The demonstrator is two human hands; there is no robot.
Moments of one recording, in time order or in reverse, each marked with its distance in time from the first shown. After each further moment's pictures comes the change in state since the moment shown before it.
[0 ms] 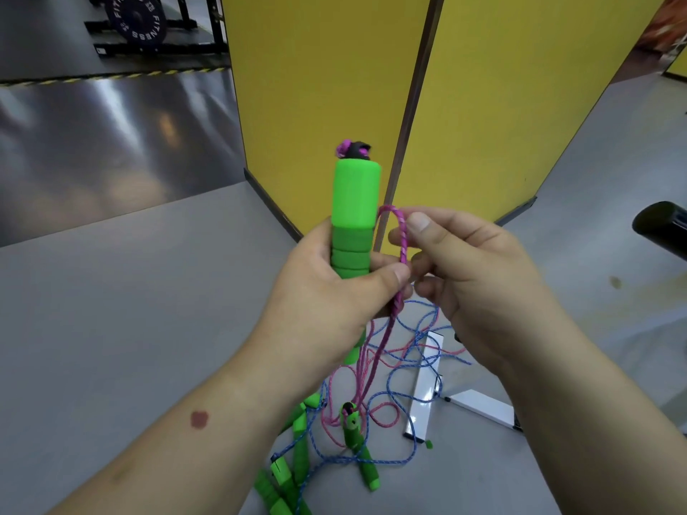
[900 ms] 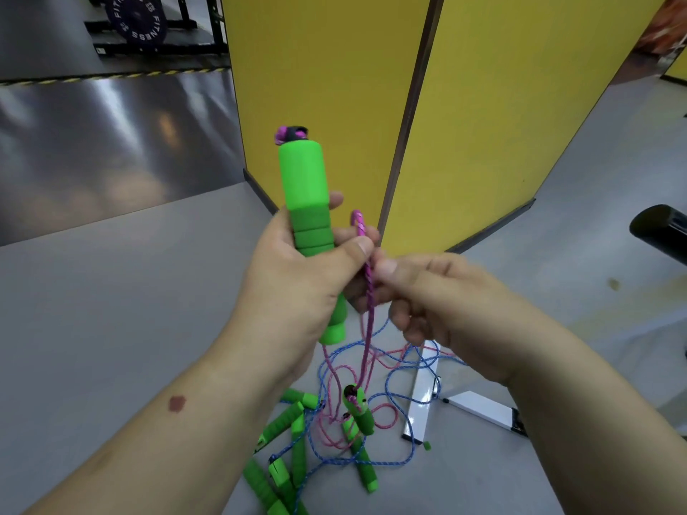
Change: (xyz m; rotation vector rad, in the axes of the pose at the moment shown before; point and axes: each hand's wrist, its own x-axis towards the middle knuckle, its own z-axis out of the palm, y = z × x) left_hand 0.008 0.006 -0.010 -0.196 0.138 -0.004; right_hand -0.007 -0.004 0.001 -0.213 -0.313 0.221
